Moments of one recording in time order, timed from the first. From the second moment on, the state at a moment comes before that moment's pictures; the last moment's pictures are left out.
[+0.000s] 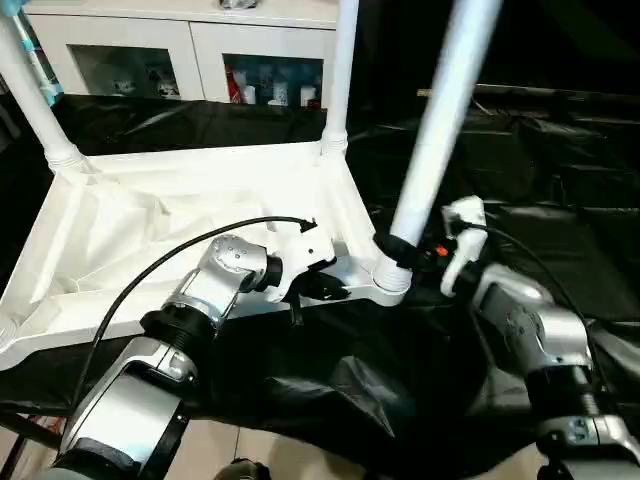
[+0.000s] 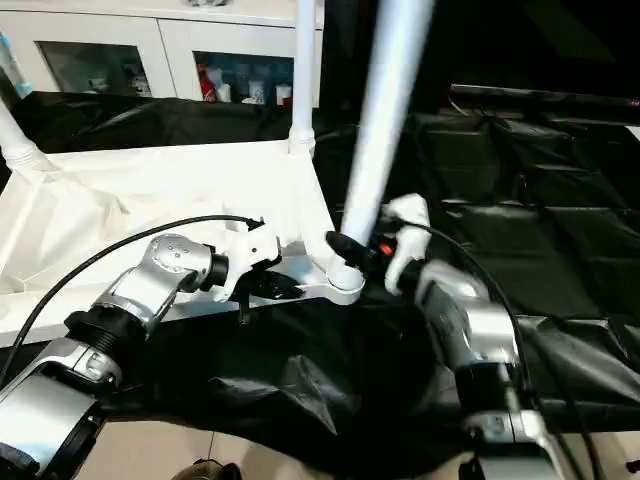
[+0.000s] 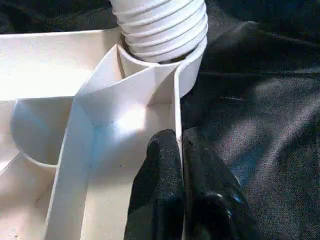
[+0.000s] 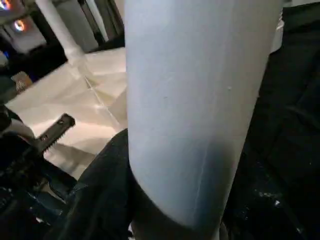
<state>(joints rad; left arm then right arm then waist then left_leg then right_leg) -0.76 0.24 -0.33 0.78 0.09 0.06 -1.12 -0.43 -0.24 -0.08 0.38 0.41 0.38 0.74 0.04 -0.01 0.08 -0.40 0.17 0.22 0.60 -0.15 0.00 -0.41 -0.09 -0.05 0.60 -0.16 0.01</state>
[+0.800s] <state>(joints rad) -0.77 0.22 -0.33 0.84 0.10 0.03 -1.10 -0.32 -0.17 -0.15 0.42 0.44 0.17 0.73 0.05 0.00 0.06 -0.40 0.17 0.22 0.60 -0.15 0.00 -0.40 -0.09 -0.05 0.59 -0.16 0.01</state>
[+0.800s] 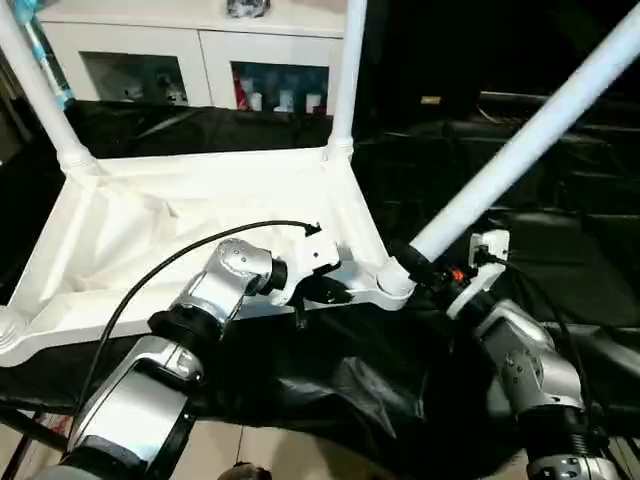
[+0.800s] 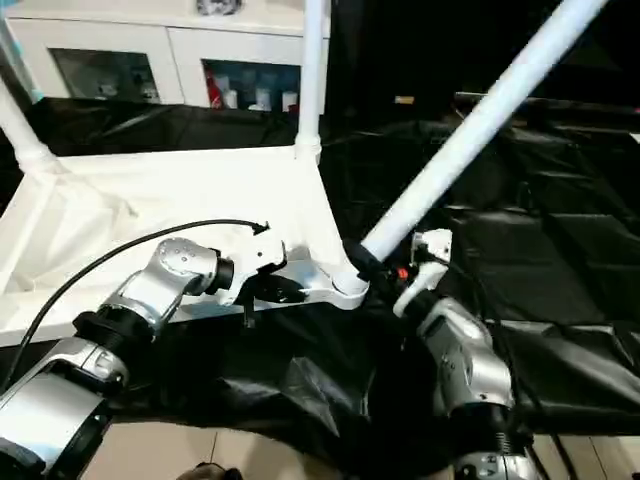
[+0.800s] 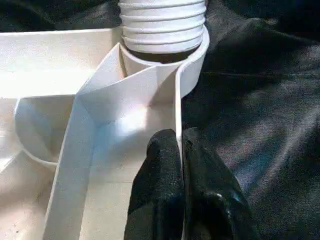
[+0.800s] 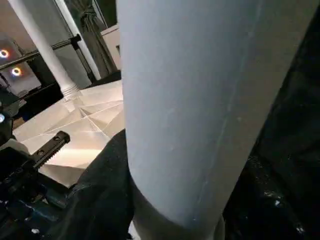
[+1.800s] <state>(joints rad) -0.75 0.28 -0.33 0.80 0.12 0.03 -1.11 -0.53 -0.31 0.11 0.53 0.20 0.15 0.88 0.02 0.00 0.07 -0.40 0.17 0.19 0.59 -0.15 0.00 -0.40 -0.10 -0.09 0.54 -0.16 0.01</state>
